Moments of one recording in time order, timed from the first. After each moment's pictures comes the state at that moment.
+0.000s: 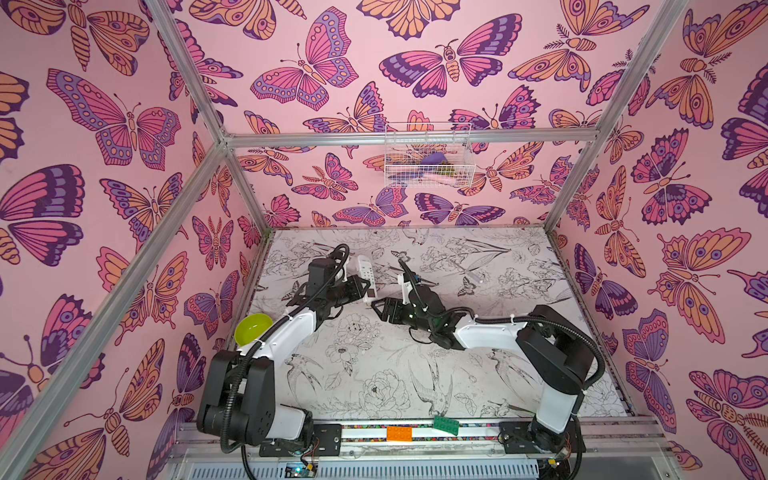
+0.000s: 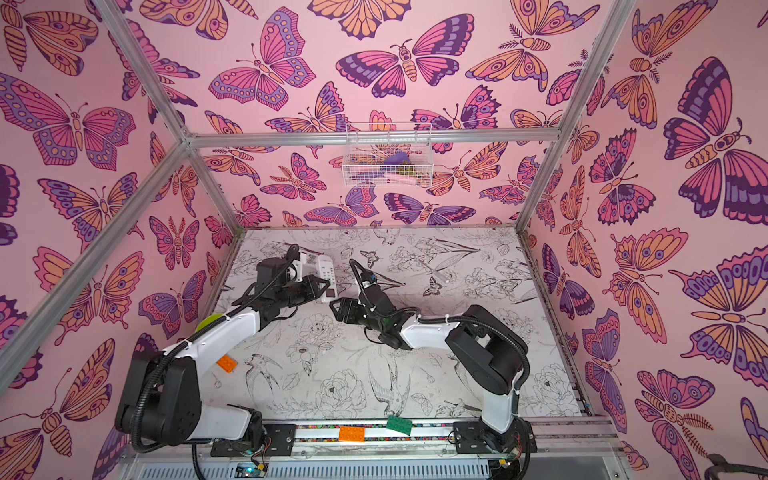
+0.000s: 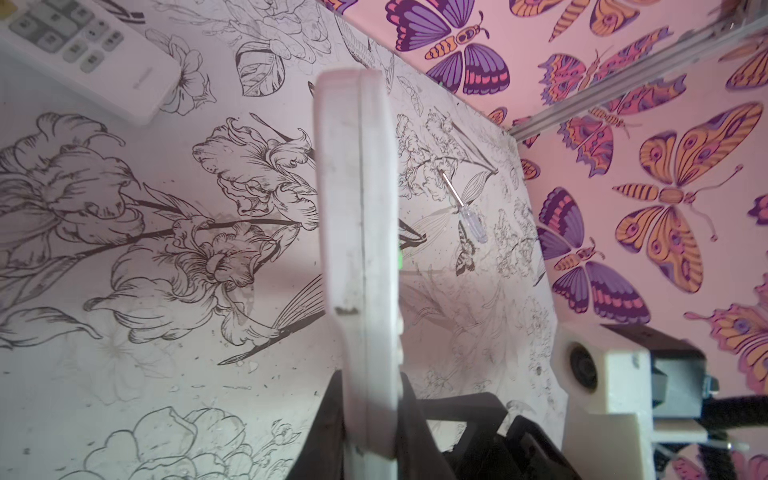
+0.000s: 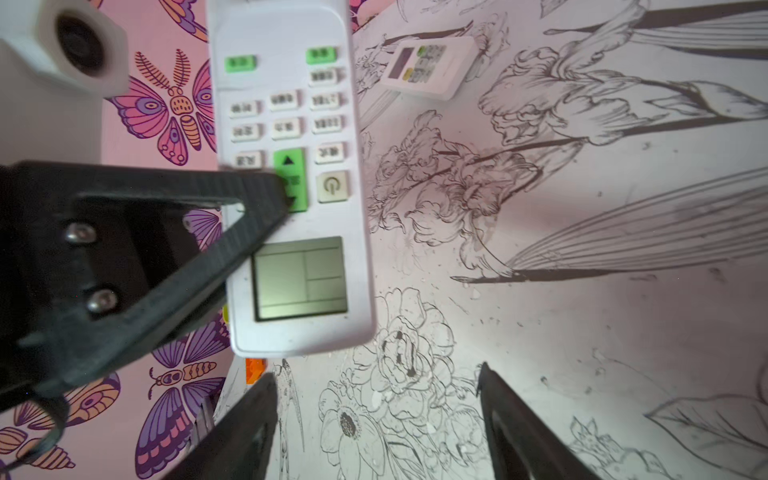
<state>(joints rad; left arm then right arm) -0.22 1.41 0.85 -0.07 0.44 -0.52 0.88 1.82 0.95 0.45 -0.07 0.87</state>
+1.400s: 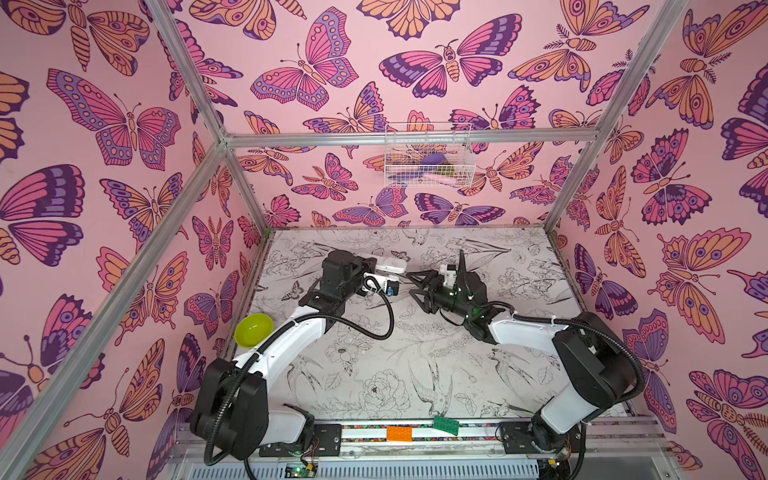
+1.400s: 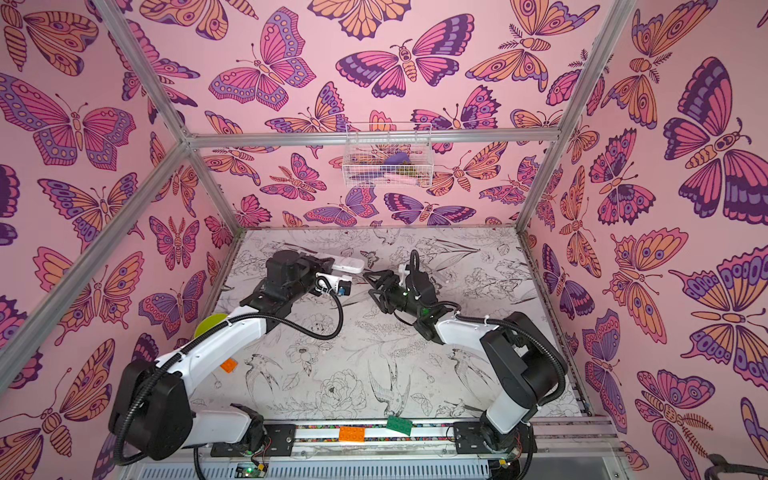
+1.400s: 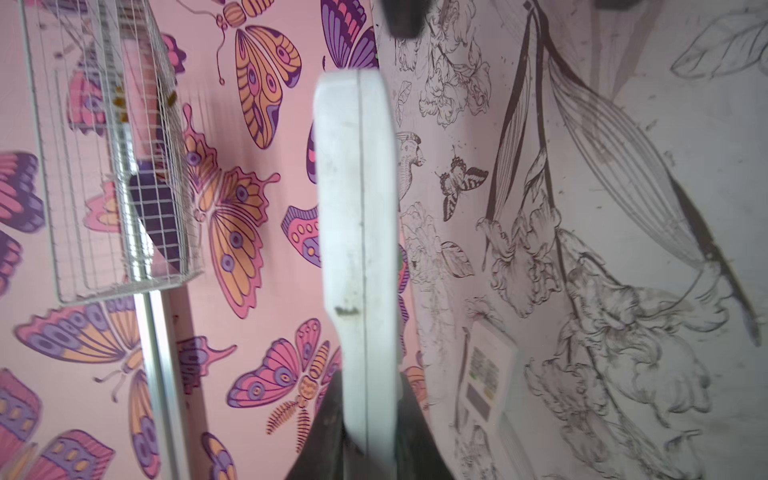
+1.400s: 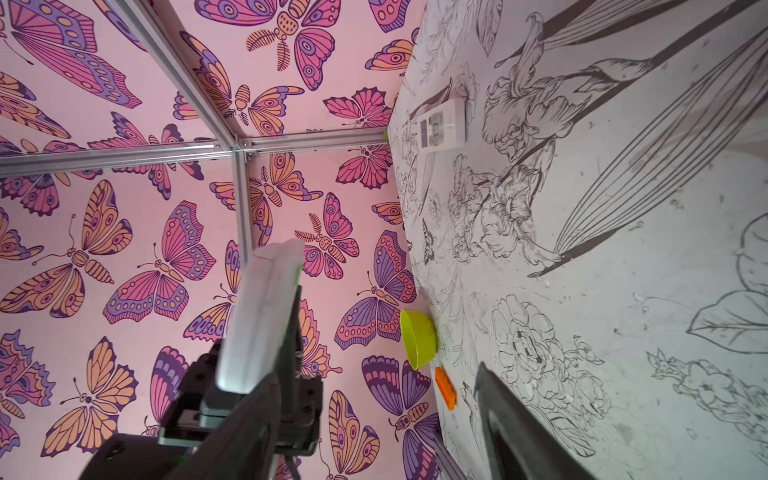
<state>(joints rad) -0.40 1.36 0.90 0.11 0.11 1.63 0.63 1.63 0.79 0.66 -0.32 1.55</state>
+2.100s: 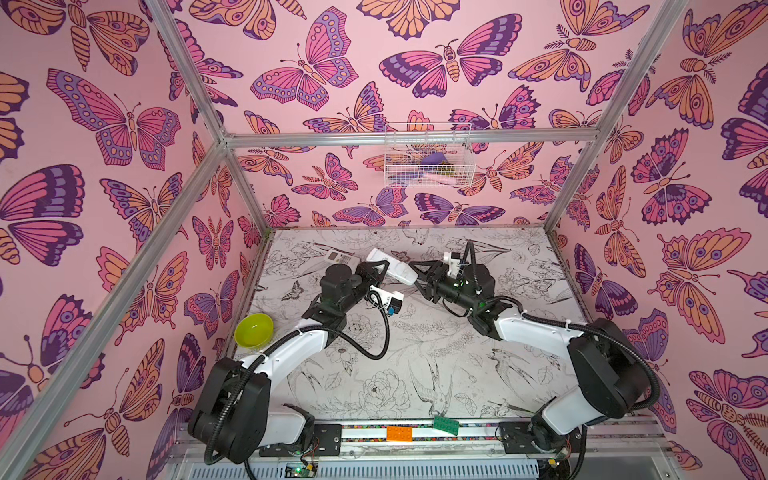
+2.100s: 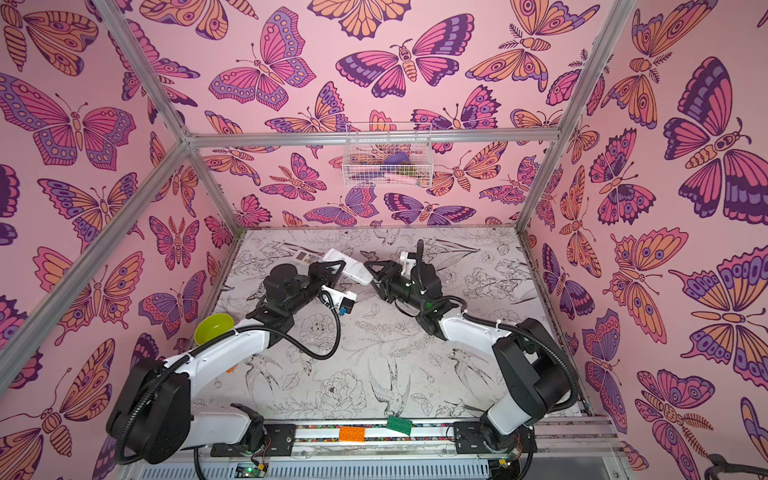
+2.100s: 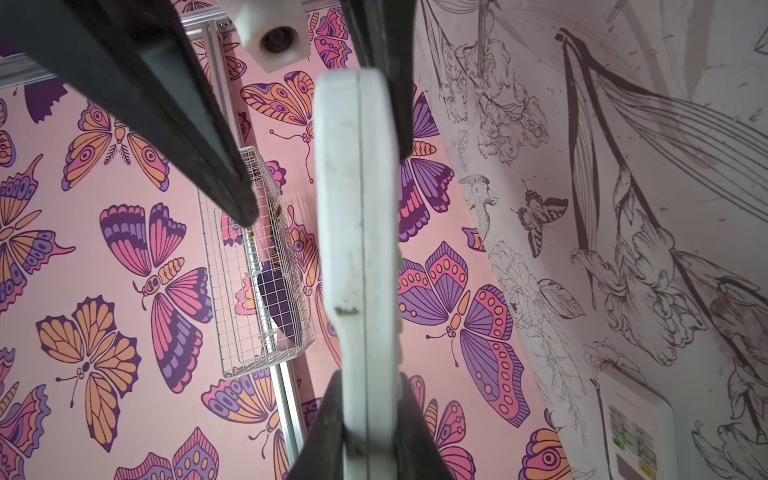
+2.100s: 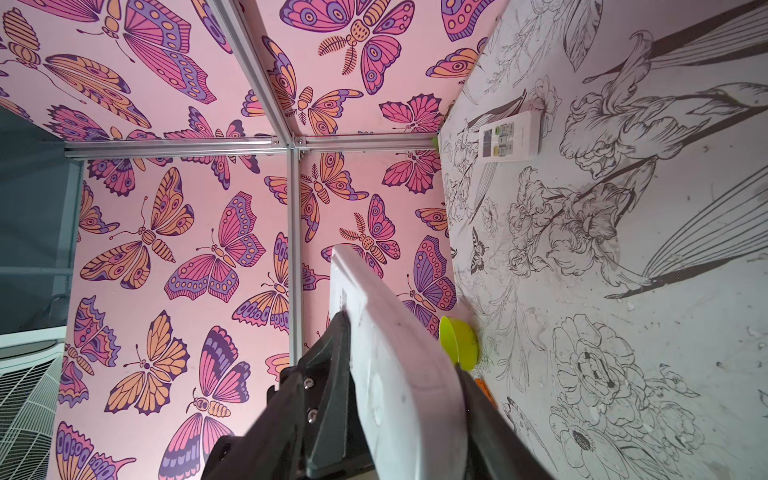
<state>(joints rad) -0.43 1.34 0.76 0.43 0.25 1.85 0.62 1.59 0.85 0.68 -0.33 1.55</state>
